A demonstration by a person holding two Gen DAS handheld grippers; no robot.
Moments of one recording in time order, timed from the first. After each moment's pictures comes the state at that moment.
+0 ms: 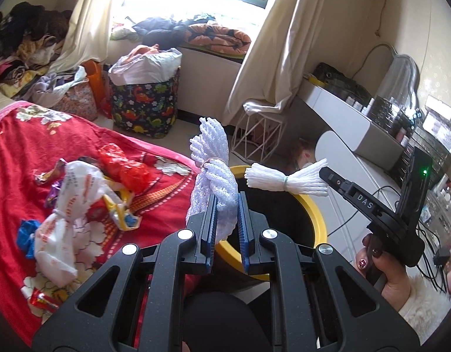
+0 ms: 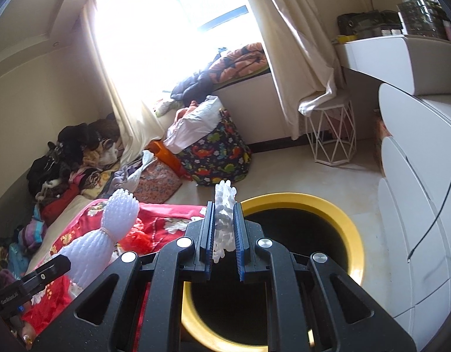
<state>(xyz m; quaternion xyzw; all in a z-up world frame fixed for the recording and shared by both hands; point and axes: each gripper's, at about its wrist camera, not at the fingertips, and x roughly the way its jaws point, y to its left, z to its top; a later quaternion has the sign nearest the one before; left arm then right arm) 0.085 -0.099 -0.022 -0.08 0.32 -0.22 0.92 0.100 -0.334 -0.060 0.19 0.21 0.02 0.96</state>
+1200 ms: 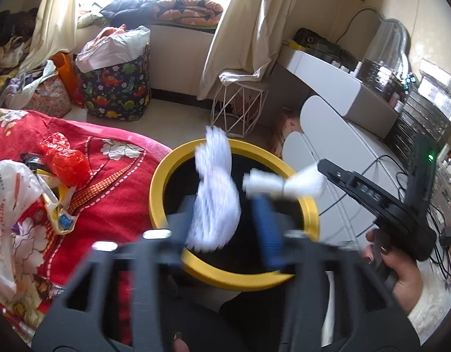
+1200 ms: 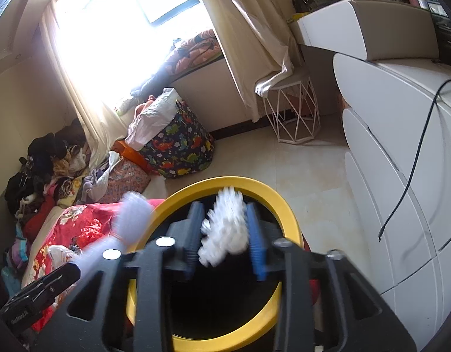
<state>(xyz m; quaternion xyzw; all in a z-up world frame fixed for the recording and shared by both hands) 0.122 -0.172 -0.059 -0.04 0.36 -0.26 0.89 0.095 -0.387 -0.092 0.24 0.26 -0.05 0.93</state>
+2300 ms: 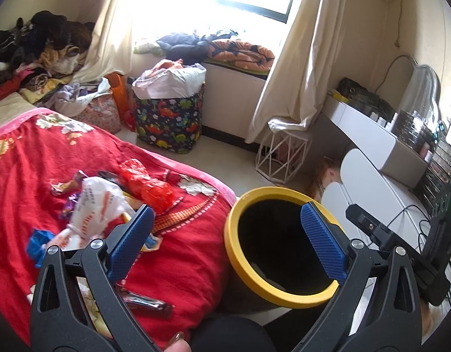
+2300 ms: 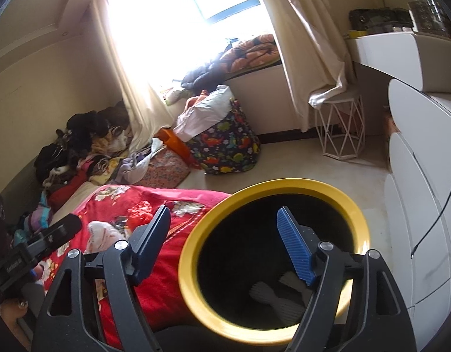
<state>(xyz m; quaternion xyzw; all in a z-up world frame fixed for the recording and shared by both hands) 0.103 -0.089 -0.020 -0.09 0.28 -0.15 0.94 0.093 -0.321 -0.064 0.18 0.23 0.06 0.95</state>
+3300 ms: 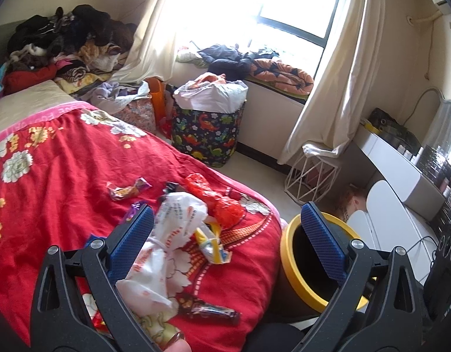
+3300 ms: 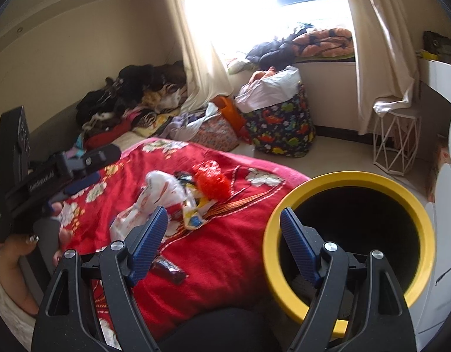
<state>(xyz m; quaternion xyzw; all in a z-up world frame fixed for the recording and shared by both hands) 0.099 0.001 -0.015 -0.13 0.26 -0.07 0.95 0.103 -0.215 -0.060 0.08 0.27 0.20 0.94</state>
